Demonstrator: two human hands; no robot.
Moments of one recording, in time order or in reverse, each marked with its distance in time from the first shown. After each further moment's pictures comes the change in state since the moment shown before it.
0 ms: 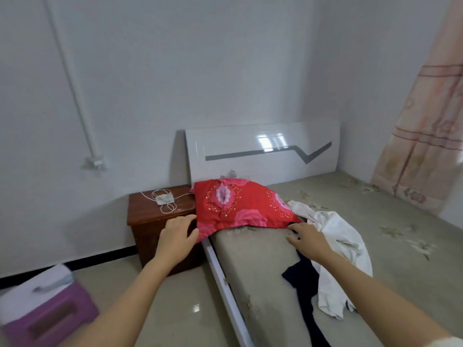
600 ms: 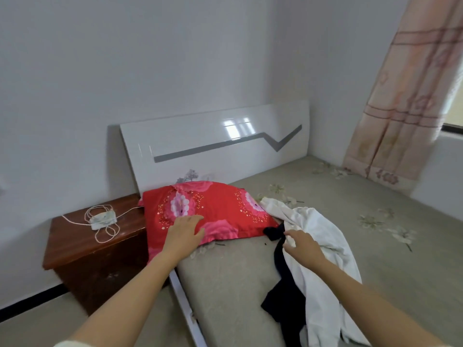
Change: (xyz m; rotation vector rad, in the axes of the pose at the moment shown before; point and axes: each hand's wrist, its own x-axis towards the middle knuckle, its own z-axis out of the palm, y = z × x) left_hand 0.245 0.052 0.167 0.102 -0.265 0.136; right_hand 0.188 0.117 0.043 0.176 -0.008 0.215
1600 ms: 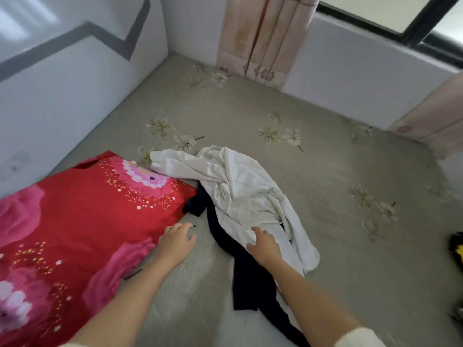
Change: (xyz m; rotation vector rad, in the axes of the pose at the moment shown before) left_hand 0.322 0.029 0.269 -0.055 -0.746 0.424; right_hand 0.187 0.072 0.122 0.084 -0.124 0.937
